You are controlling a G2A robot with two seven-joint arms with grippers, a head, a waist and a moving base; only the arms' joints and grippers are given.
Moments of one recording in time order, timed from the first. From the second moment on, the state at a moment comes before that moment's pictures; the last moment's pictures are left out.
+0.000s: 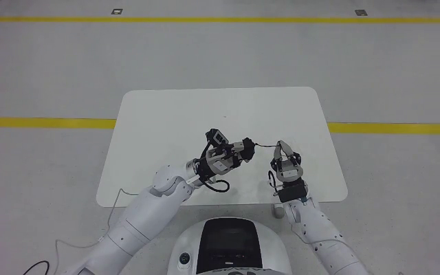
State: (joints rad) left arm 1.25 -1.21 -0.89 -1.53 -1.02 -0.21 -0.84; right arm -1.48 -1.29 1.15 -1.25 -1.57 0.24 -1.22
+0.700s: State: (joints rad) left arm 1.25 -1.21 -0.89 -1.53 -1.02 -0.21 -0.84; right arm -1.50 -1.30 1.16 -1.26 -1.53 0.14 -1.21
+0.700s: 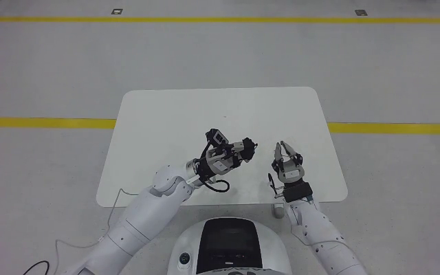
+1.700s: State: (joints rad) left arm 1.32 -1.18 -0.97 -1.61 -0.83 -0.19 -0.68; right arm -1.58 -1.26 1.30 -1.35 -1.37 -0.22 -0.91
